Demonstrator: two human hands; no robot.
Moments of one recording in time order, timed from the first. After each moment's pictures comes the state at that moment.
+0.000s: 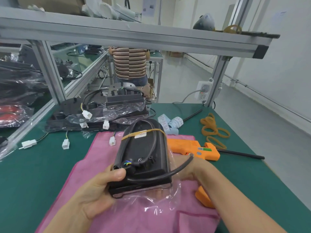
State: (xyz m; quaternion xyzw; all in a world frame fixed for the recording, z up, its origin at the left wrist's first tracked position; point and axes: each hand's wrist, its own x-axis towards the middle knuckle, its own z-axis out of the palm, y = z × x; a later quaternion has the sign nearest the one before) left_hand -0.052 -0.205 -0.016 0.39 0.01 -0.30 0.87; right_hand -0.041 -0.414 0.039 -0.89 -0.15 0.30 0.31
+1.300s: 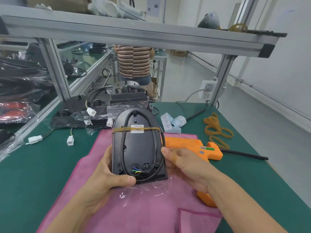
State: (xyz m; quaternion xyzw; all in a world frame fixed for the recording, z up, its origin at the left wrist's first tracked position) left_hand -0.051 -0.201 -0.027 0.58 -0.10 -0.11 0.80; right_hand -0.042 -0.422 0.003 -0.69 -0.01 0.19 0.70
